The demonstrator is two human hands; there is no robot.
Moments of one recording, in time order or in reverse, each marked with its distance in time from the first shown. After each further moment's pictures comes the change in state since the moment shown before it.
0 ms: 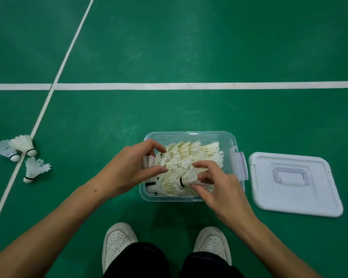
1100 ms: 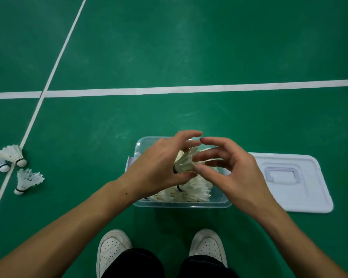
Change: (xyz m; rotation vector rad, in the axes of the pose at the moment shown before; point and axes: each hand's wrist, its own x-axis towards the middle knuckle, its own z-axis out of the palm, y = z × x) left_hand 0.038 0.074 0.025 0.015 0.002 0.298; right_hand 0.012 -0.031 -0.067 0.464 0.064 -0.002
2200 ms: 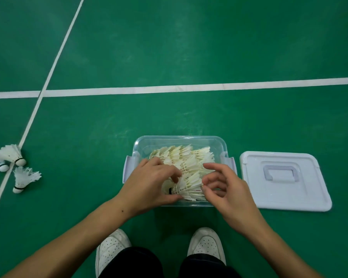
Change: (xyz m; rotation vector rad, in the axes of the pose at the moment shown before) left_hand -0.042 -0.037 0.037 0.265 -0.162 -0.145; right_hand -0.034 0.063 0.011 -0.035 0.004 0.188
